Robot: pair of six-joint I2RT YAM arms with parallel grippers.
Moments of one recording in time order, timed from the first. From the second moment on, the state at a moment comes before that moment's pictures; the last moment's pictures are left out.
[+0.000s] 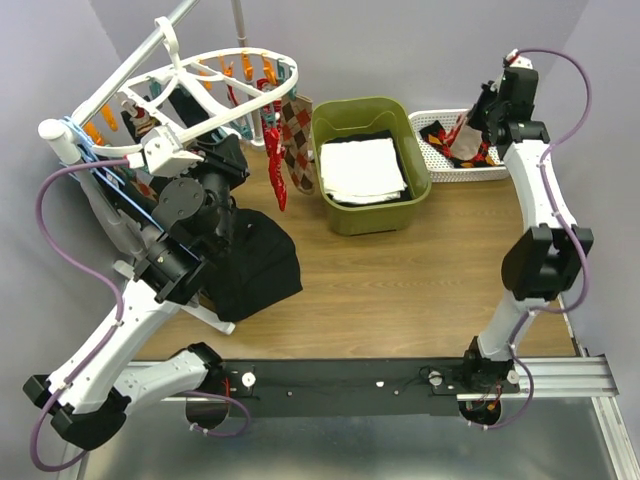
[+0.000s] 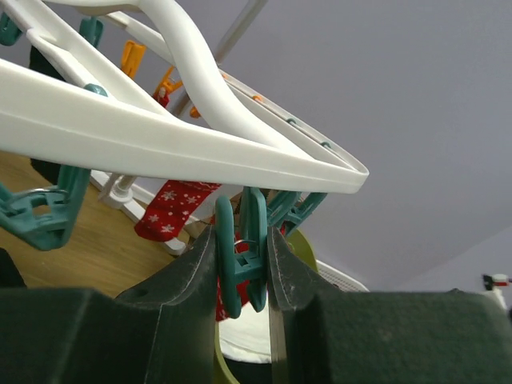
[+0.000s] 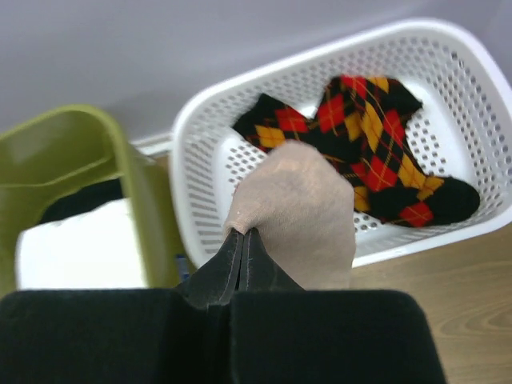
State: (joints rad) left arm -0.69 0.96 1.24 -0.08 -0.82 -0.56; right arm -0.02 1.84 1.87 -0.42 0.01 0.24
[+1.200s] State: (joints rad) left arm -0.69 0.84 1.13 -0.06 -0.70 -0.67; right arm 0.52 1.56 1.44 -0.09 -0.28 0.09
